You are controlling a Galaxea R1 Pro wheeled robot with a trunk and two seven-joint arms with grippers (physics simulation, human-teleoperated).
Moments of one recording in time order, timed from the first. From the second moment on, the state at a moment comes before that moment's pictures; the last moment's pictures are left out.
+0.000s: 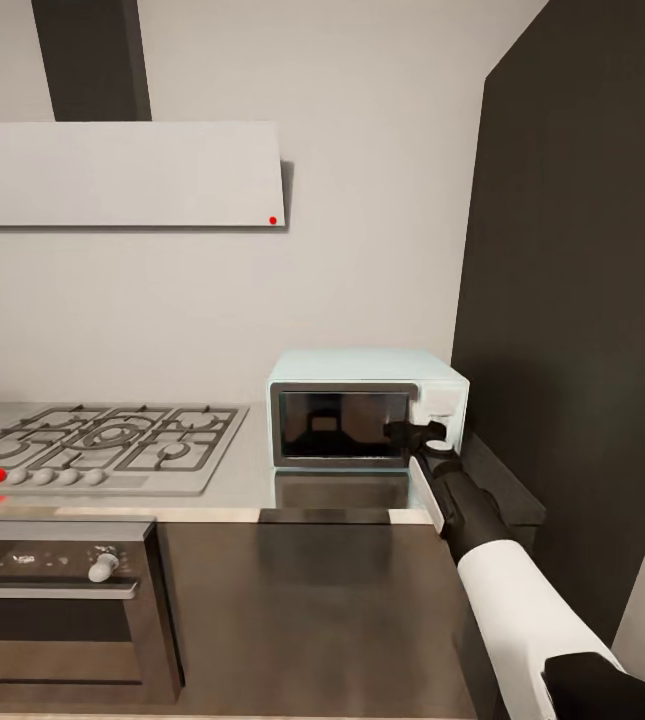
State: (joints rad) left arm 0.00 -0.03 0.02 -0.09 0.06 -0.07 0.00; right arm -0.84 0.11 0.05 -0.87 0.01 0.37 -0.20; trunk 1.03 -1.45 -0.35
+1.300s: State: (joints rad) left arm 0.00 -0.03 0.02 -0.09 0.06 -0.07 0.00; right arm -0.84 0.04 0.05 -0.74 0.00 0.30 -0.06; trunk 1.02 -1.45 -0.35
